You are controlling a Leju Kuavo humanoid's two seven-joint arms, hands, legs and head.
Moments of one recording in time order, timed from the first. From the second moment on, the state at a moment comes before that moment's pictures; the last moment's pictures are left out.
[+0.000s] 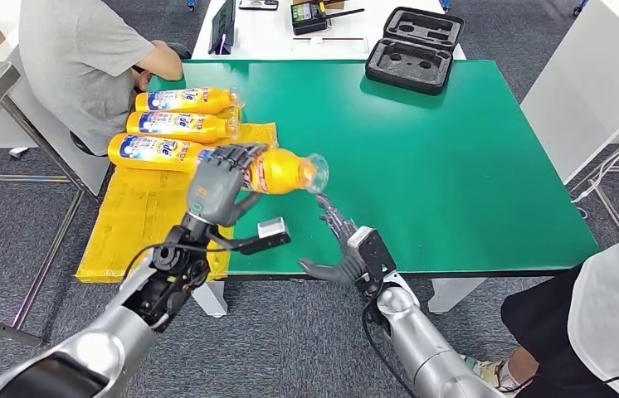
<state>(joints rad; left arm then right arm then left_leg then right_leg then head) -0.71 -0.13 -0.48 -0.66 -1.20 0.66 -0.33 -0.42 0.09 0.39 -0.75 0.11 0.12 -0.70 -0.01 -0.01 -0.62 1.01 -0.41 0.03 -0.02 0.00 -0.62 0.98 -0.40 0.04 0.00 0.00</state>
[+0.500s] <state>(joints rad) -0.86 -0.11 -0.48 -0.45 -1.31 0.65 -0.20 -0.43 0.11 0.39 -0.73 0.09 0.14 -0.70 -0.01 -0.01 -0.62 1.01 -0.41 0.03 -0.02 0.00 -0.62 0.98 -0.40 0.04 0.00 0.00</state>
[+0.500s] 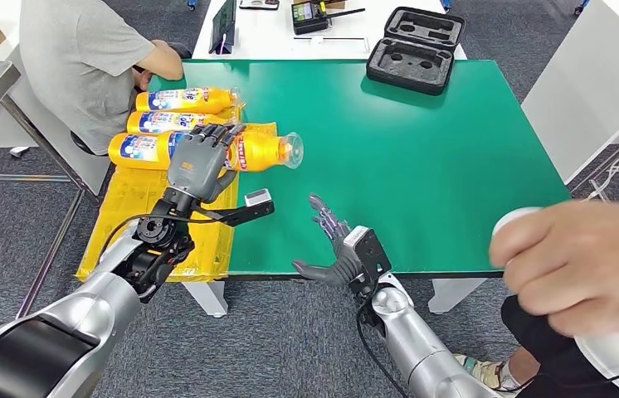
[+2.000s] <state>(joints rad) -0.91 0.01 -0.58 -0.23 -1.52 0.23 0.03 -0.43 0.12 0.38 -0.67 0.05 0.19 -0.70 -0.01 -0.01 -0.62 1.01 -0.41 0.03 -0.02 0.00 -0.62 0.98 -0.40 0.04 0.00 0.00</state>
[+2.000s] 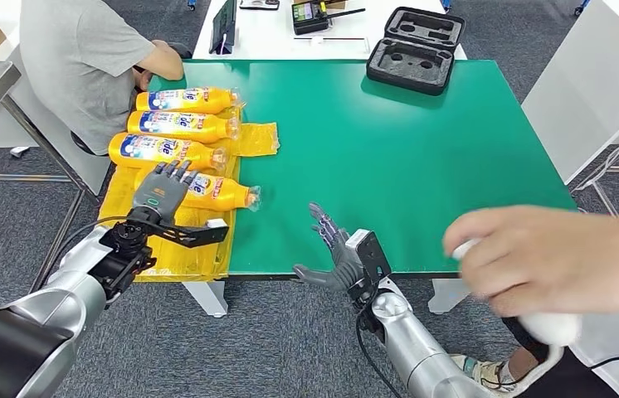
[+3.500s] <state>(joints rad) -0.25 -0.20 -0.24 -0.96 -0.15 0.23 -0.70 0.01 0.12 0.23 -1.22 0.07 -0.41 -0.70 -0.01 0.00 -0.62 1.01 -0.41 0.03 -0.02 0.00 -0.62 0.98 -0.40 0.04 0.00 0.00</state>
